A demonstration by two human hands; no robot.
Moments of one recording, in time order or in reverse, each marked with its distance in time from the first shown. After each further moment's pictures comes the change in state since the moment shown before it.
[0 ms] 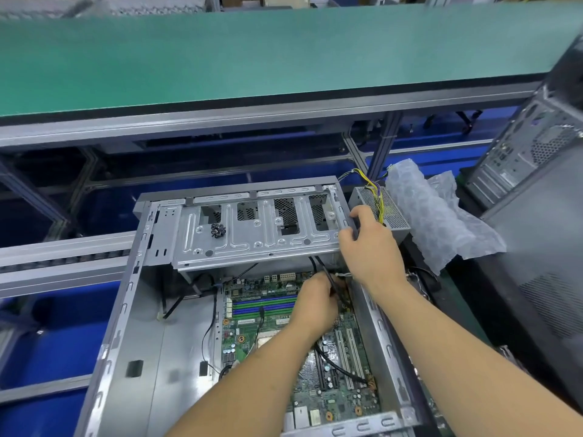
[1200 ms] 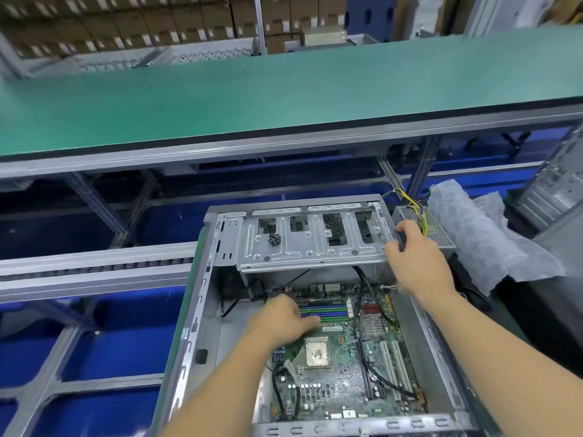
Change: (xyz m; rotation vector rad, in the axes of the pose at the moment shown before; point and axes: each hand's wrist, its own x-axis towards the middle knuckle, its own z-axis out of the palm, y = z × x) left_hand -0.058 -0.062 -0.122 0.317 -0.139 -0.361; right_hand 0.002 0.002 0.002 -0.068 -0.001 0.040
